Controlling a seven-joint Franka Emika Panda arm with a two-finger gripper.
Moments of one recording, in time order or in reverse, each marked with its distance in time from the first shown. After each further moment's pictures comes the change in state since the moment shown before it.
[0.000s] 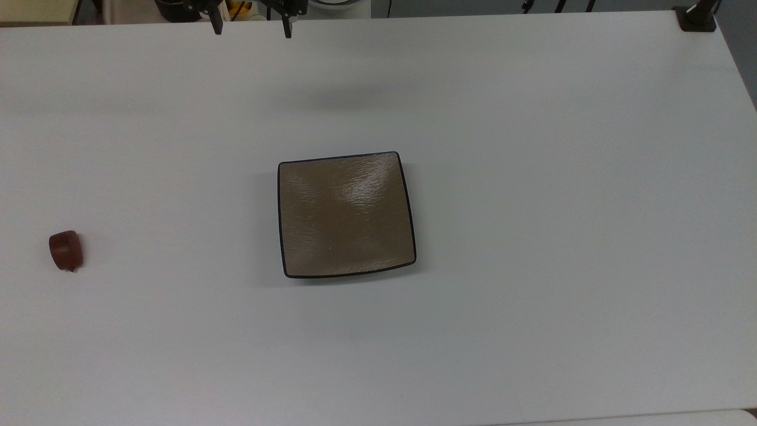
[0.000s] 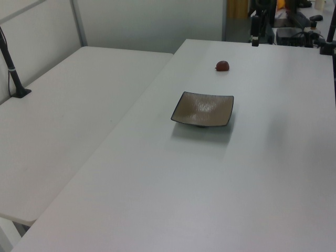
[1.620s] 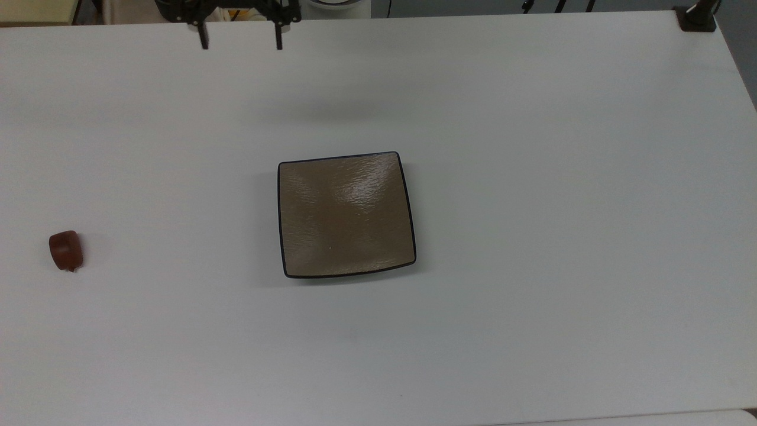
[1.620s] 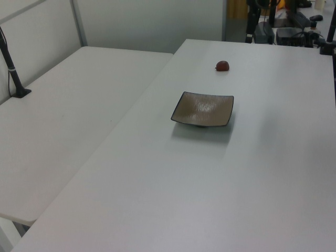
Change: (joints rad) arm -0.013 -0.006 0.017 -0.030 -0.070 0.175 -0.137
